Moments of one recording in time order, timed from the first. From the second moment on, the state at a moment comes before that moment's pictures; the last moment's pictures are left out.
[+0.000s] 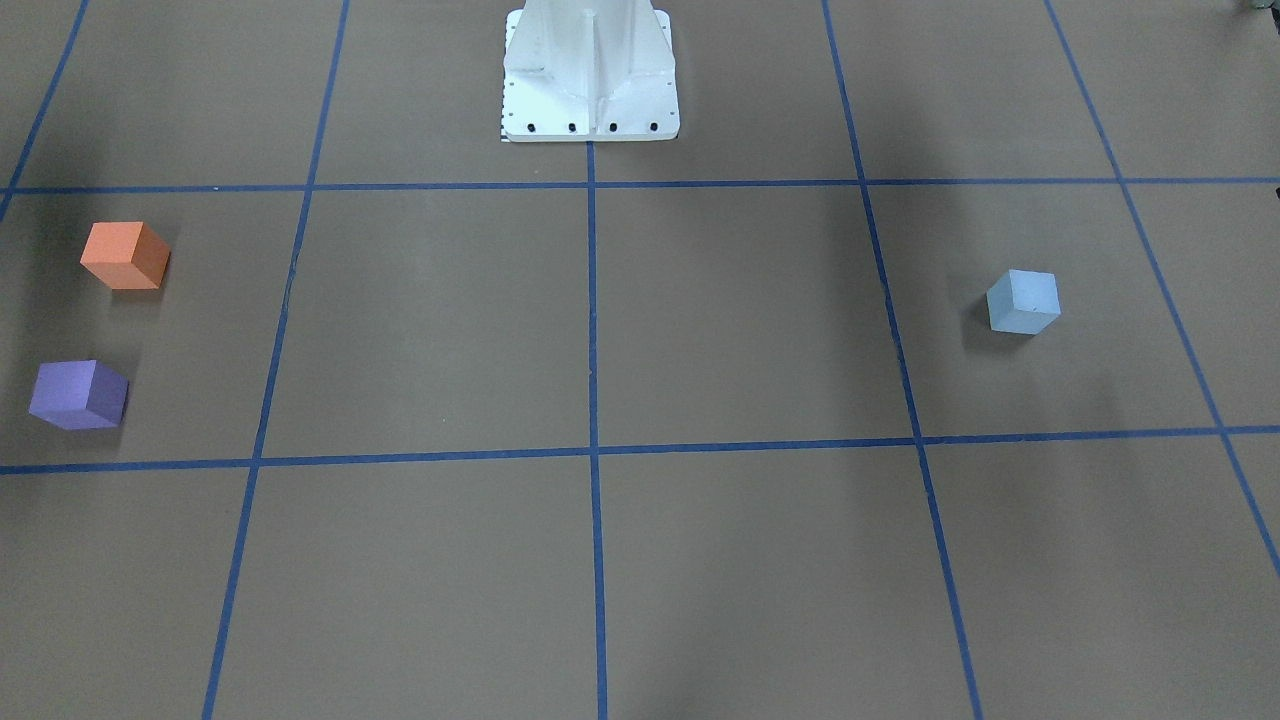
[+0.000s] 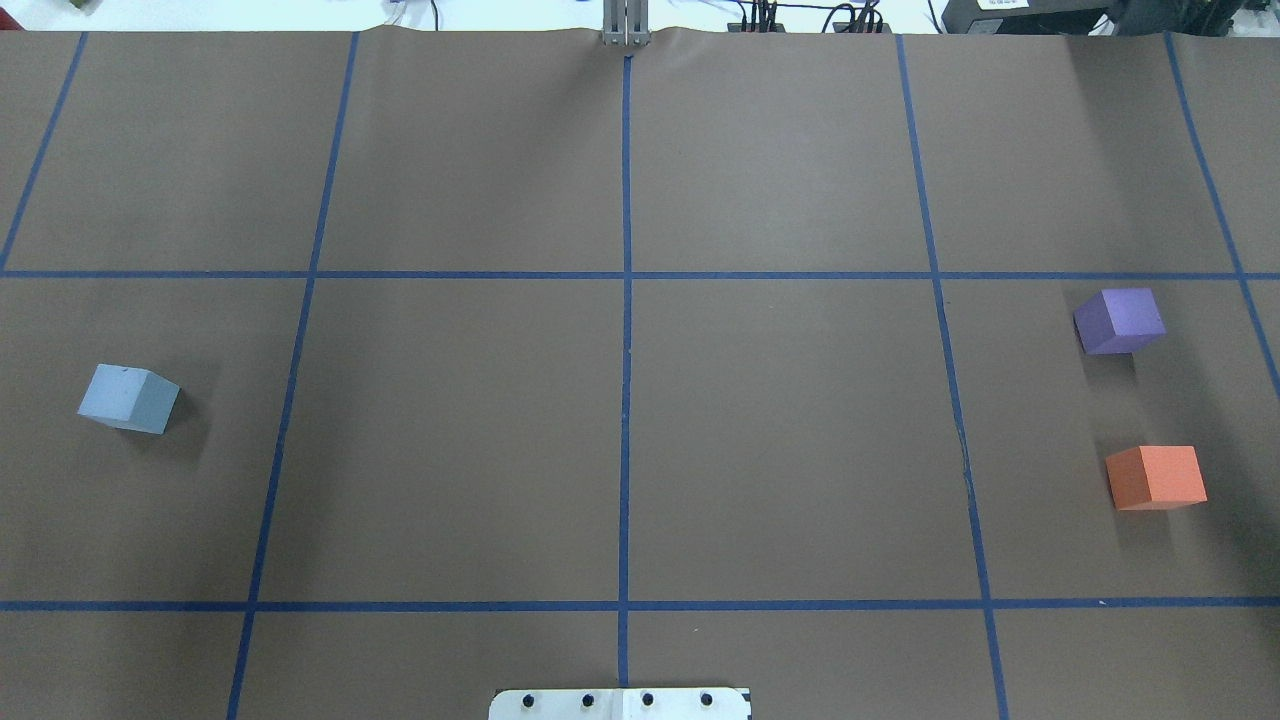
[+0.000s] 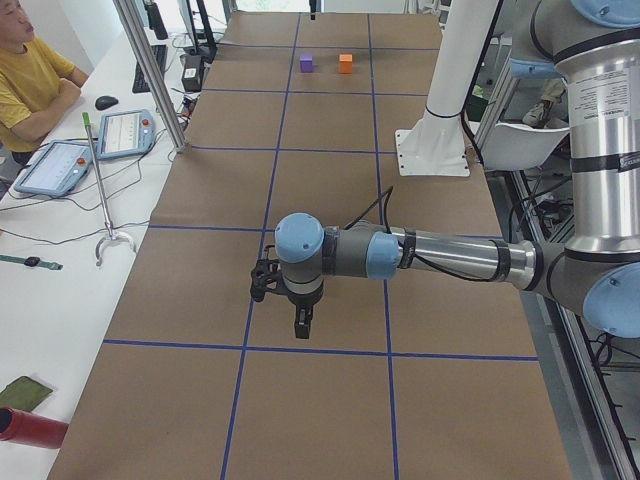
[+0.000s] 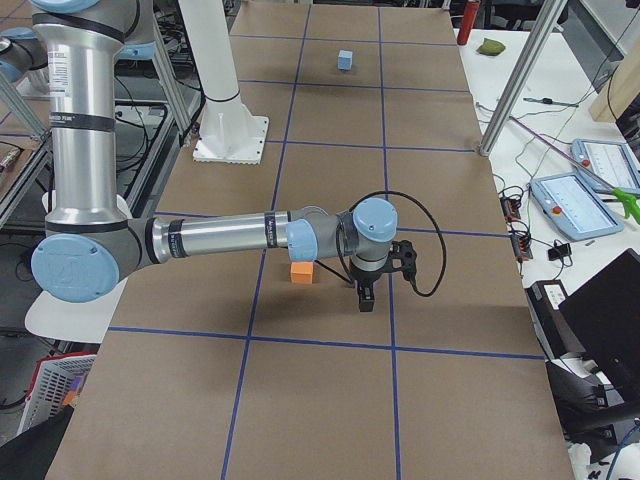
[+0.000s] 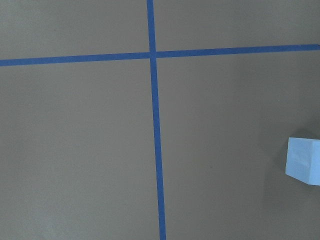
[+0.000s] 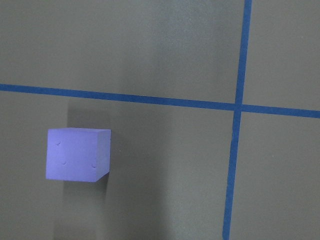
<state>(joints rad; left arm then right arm) -1.54 -1.41 -1.85 -1.51 -2.38 0.00 1.44 -1.61 1.72 -1.51 2.38 0.13</state>
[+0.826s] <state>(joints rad) -1.53 -1.38 -1.91 -1.51 -2.41 0.01 1.43 -1.61 1.74 -1.49 2.39 0.13</state>
